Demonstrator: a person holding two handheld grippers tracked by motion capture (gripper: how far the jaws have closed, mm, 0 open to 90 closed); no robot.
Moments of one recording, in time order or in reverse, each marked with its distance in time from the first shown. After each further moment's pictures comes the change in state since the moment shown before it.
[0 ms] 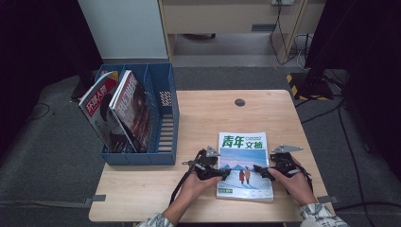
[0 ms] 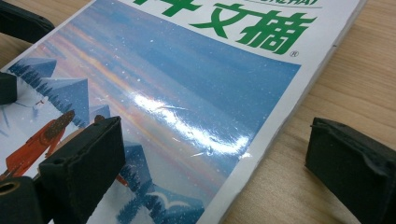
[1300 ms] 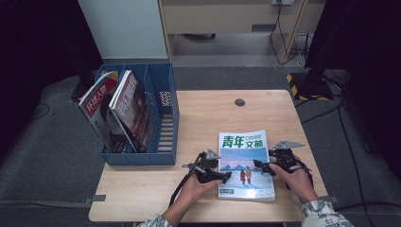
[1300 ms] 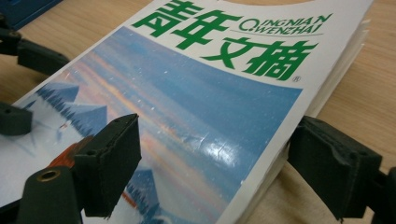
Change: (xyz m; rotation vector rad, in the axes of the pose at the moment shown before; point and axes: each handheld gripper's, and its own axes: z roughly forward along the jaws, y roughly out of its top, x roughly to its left) left arm -0.011 -0.004 -0.004 0.015 -0.005 -0.002; right arm -0.004 0.015 -0.004 -0.055 0.029 -0.036
